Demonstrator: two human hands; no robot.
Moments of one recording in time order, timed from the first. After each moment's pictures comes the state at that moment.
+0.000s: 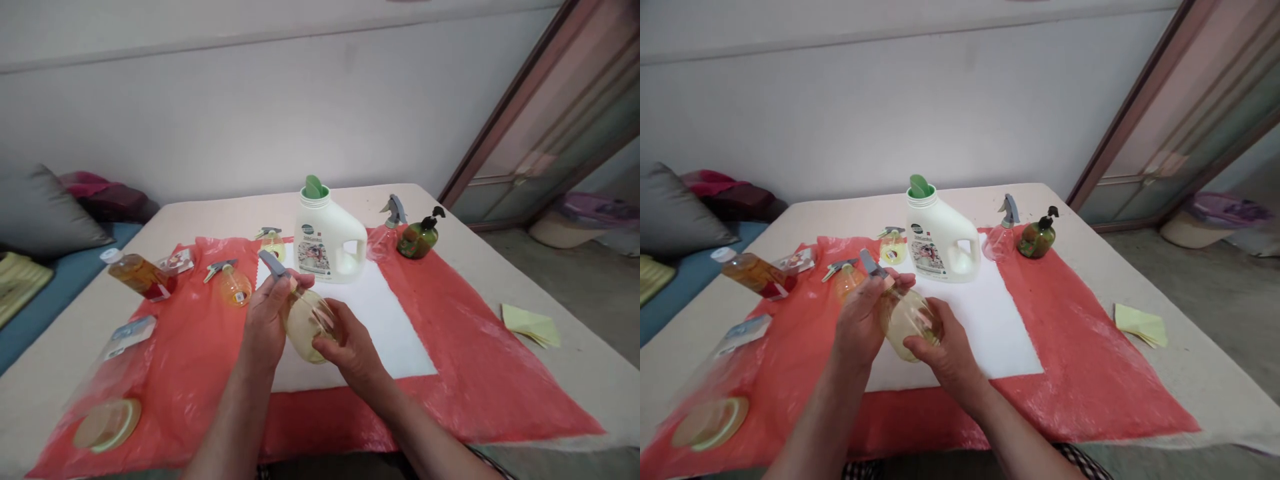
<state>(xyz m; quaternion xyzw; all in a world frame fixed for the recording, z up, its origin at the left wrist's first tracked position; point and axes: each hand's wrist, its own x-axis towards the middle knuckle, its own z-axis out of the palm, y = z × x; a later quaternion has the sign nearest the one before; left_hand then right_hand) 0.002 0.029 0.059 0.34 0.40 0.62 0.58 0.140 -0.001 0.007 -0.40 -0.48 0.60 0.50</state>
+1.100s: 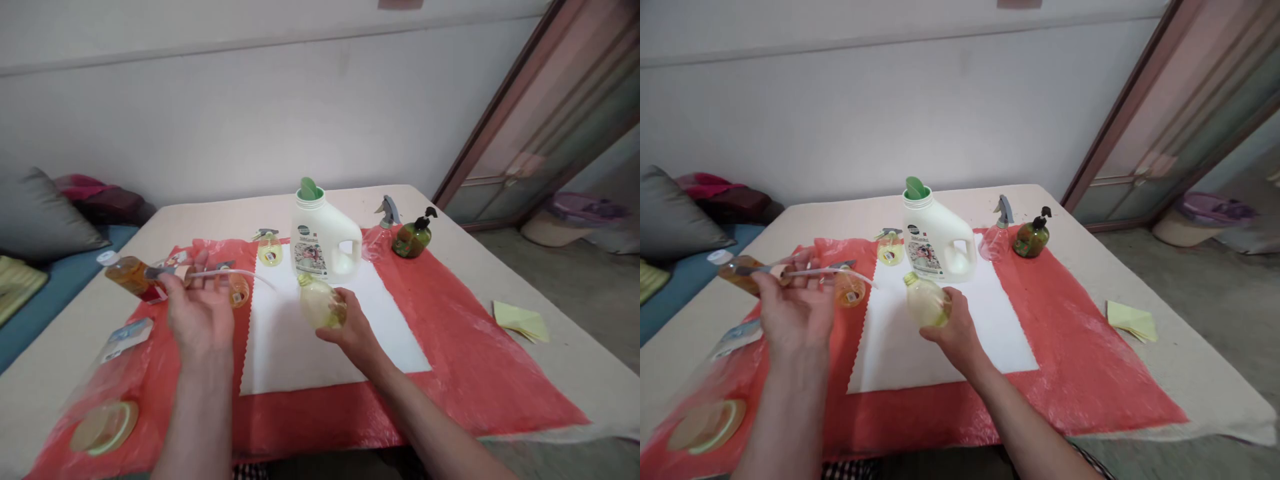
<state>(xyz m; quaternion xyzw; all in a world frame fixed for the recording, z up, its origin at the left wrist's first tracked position) -0.065 0.053 0.073 0.19 0.34 0.84 0.38 0.157 0.020 -0.017 -0.56 -0.52 0.47 0.44</state>
